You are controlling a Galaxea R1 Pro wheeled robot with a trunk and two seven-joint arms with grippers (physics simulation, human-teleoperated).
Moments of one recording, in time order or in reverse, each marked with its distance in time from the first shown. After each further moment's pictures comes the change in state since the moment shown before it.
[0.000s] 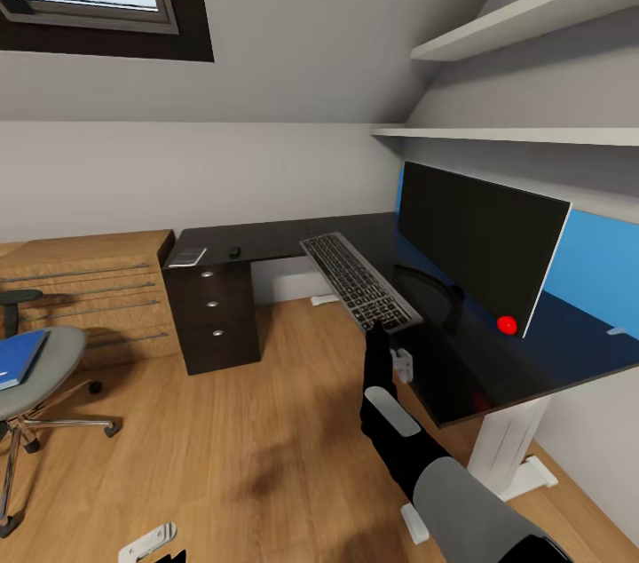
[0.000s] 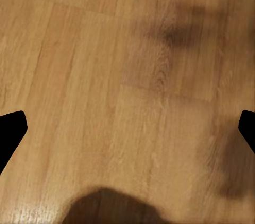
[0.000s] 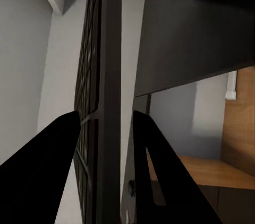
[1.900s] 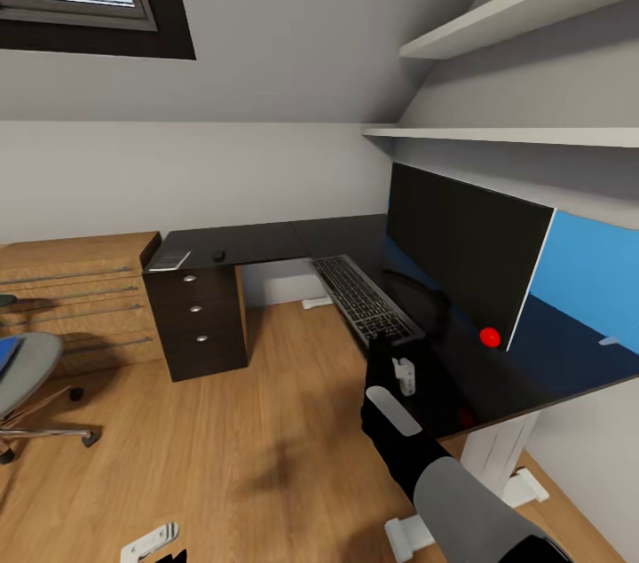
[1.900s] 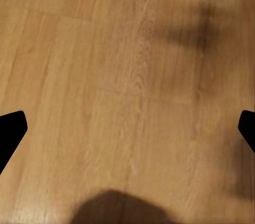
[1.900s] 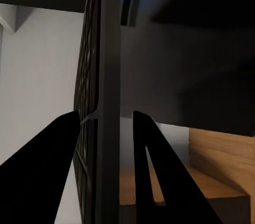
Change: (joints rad) left arm 0.000 -0.012 0.007 0.000 -0.050 -0.001 -0.001; right arm 0.001 0.000 -0.013 0.000 -0.008 -0.010 -0.158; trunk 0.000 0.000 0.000
